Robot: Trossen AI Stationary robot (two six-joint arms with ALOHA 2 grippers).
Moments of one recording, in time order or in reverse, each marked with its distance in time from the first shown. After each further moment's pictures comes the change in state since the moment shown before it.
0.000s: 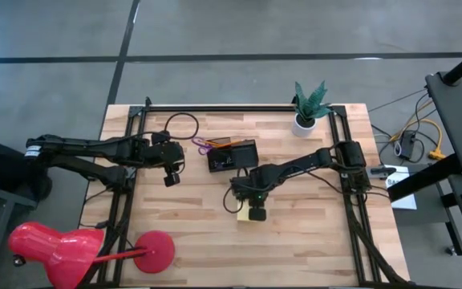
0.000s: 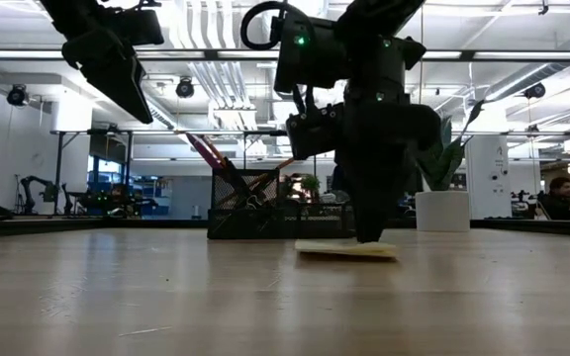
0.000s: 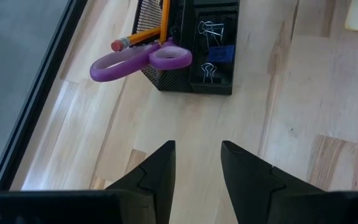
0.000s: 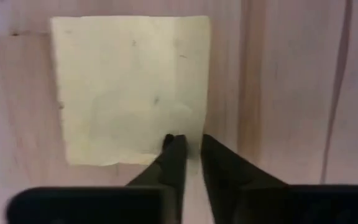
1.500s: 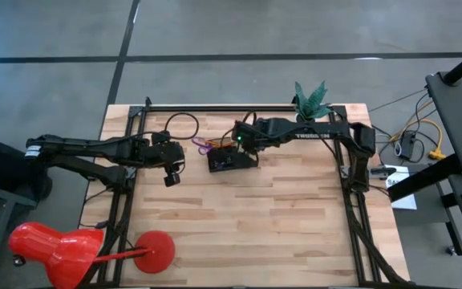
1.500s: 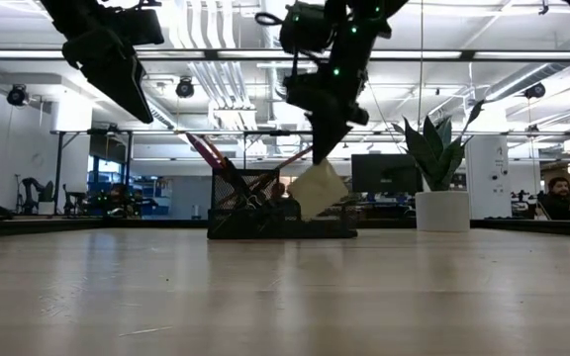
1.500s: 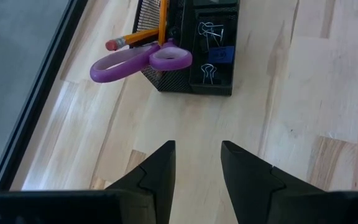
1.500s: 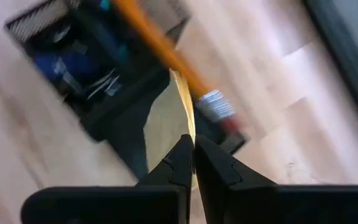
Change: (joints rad) left arm 0.000 0.000 0.000 0.002 0.000 0.000; right arm -0.321 -0.151 0.181 -0.102 0.396 0.071
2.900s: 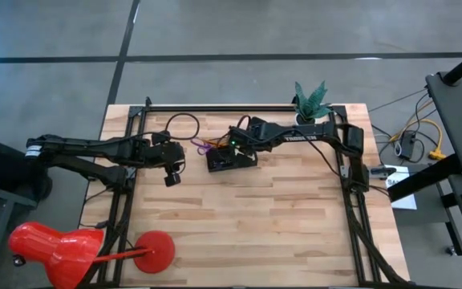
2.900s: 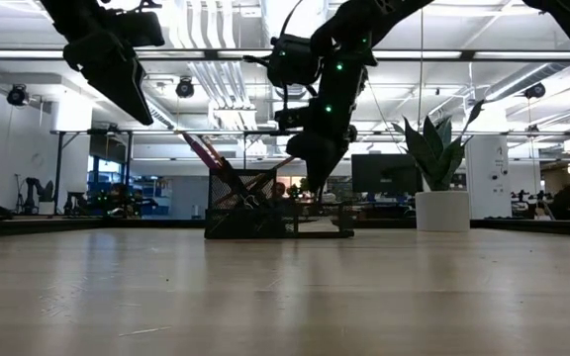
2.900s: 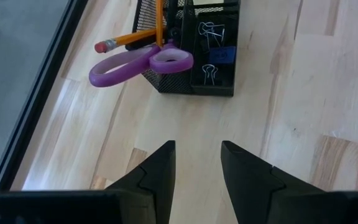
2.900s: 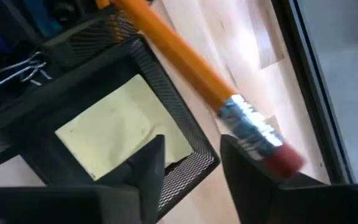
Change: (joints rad) left arm 0.001 0.006 -0.003 0.000 -0.008 -0.004; right arm -0.004 0.113 -0.012 0.079 0.179 -0.160
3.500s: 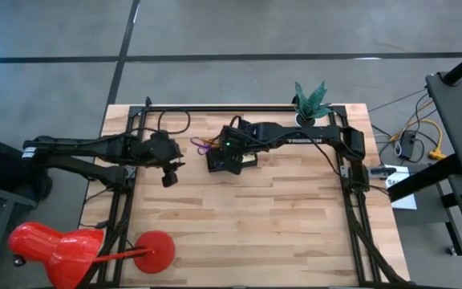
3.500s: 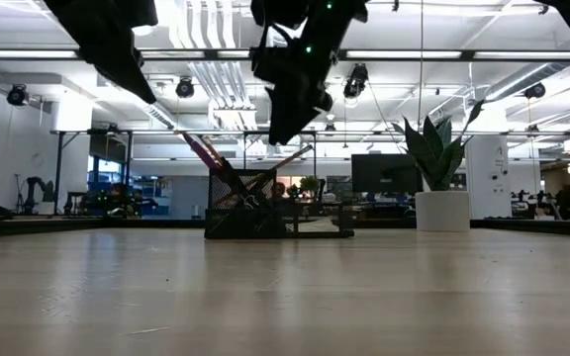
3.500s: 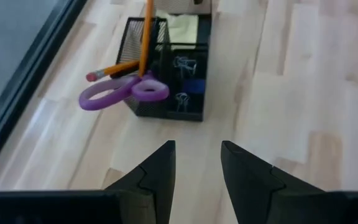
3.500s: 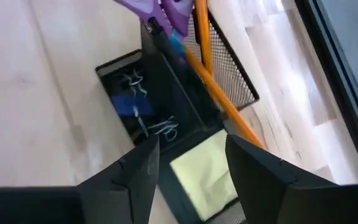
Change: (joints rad) left arm 0.000 -0.079 0.021 0.033 0.094 -0.033; right arm 0.086 -0.012 0.222 -0.081 -0.192 0.040
